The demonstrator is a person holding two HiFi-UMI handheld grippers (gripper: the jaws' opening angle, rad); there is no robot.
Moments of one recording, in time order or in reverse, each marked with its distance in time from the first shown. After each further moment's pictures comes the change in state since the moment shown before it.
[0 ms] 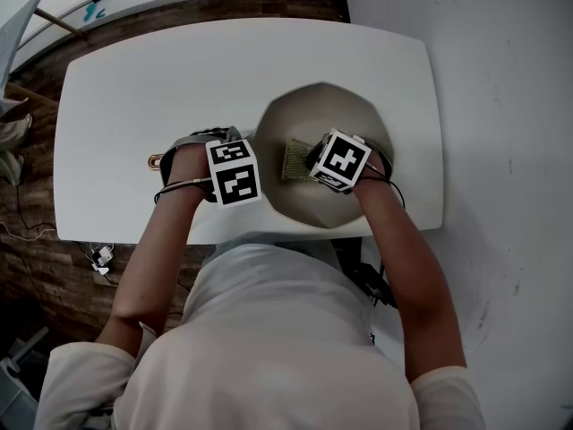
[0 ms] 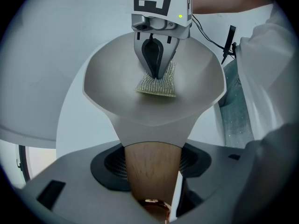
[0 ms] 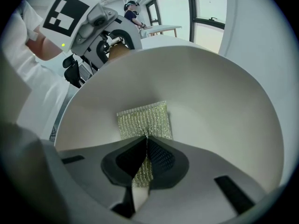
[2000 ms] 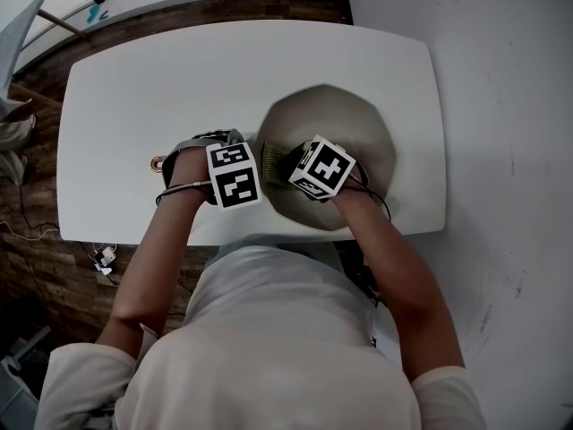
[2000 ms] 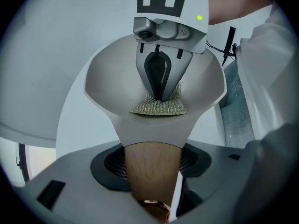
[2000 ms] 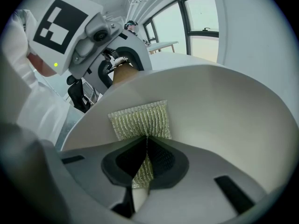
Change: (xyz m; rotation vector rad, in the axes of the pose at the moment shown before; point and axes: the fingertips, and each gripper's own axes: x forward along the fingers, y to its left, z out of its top) left arm 0.000 0.000 0.002 -0.012 -0.020 0.008; right arm 0.016 0.028 0.056 0.046 -0.215 0.061
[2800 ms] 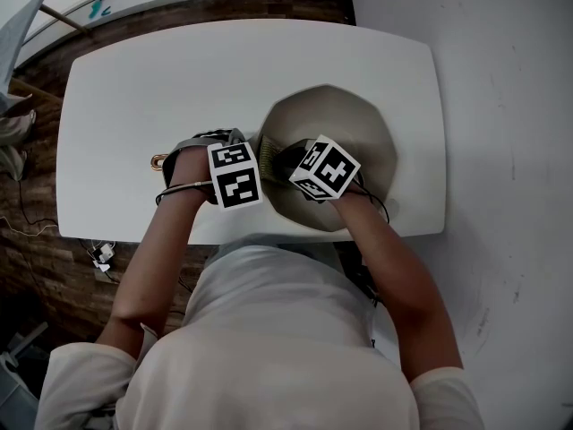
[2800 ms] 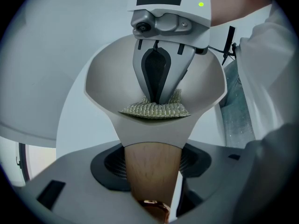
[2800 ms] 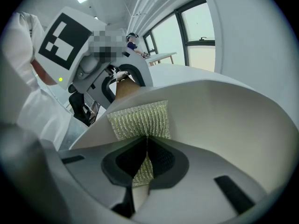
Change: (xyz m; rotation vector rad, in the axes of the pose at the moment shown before) left arm 0.000 0.000 0.000 -0.003 -0.001 0.003; right arm -0.006 0.002 0.023 0.015 -0.141 0.006
